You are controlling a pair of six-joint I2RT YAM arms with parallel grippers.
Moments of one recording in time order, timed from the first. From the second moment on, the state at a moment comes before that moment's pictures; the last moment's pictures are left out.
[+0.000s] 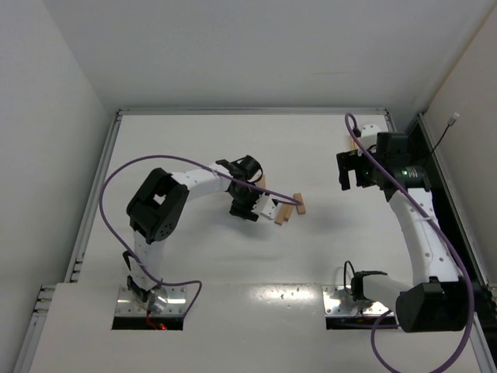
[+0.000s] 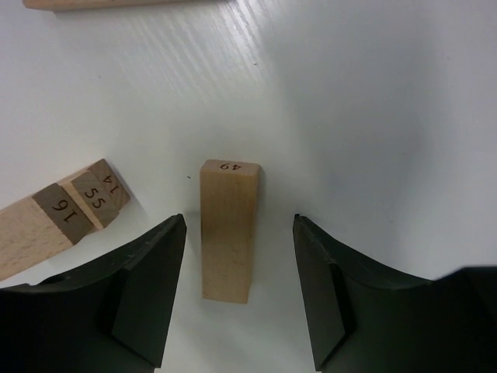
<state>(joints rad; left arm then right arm) -0.68 1.98 1.34 -0.66 0.38 1.30 -0.01 1.14 1.08 -0.72 -0.08 -0.23</state>
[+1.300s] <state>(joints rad) -0.61 1.62 1.44 -0.62 0.00 -0.02 -0.01 1.20 1.02 -0.64 -0.04 0.12</state>
